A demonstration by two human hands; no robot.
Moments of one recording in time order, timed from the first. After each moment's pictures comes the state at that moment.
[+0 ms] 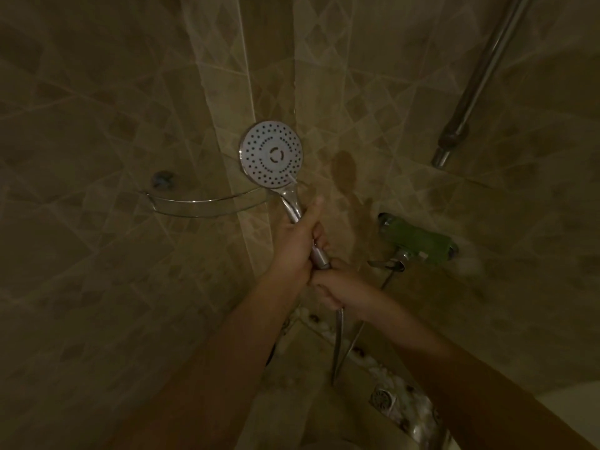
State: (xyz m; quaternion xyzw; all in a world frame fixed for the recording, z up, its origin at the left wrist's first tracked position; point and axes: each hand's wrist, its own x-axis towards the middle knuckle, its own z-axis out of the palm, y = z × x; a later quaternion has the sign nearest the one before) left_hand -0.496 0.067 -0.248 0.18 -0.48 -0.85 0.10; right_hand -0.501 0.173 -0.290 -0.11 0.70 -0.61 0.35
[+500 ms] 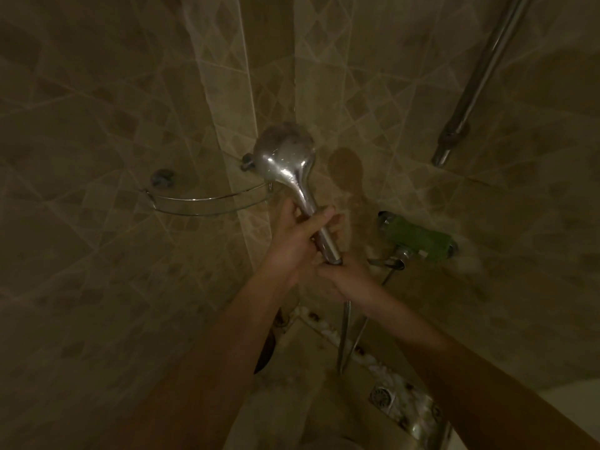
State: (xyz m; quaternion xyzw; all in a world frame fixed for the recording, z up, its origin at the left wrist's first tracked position) left_hand -0.494 0.054 -0.257 0.06 -0.47 -0.87 0.08; right_hand -0.508 0.180 -0.296 -0.10 0.76 -0.60 0.24
